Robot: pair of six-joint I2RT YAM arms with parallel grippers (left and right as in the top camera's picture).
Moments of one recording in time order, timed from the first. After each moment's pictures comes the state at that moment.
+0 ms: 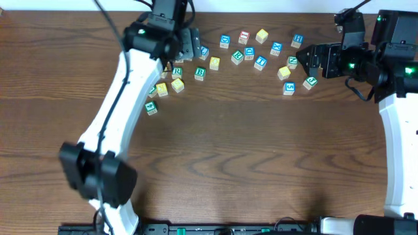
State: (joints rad) left arm -0.33 1.92 1.91 -1.00 -0.13 -0.41; right arm -0.07 1.53 1.63 -0.94 -0.46 -0.06
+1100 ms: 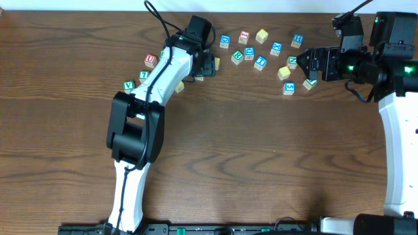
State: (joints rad) left arm -0.36 2.29 1.91 -0.81 -0.02 -0.37; right arm -0.07 1.53 1.63 -0.98 -0.42 -0.07
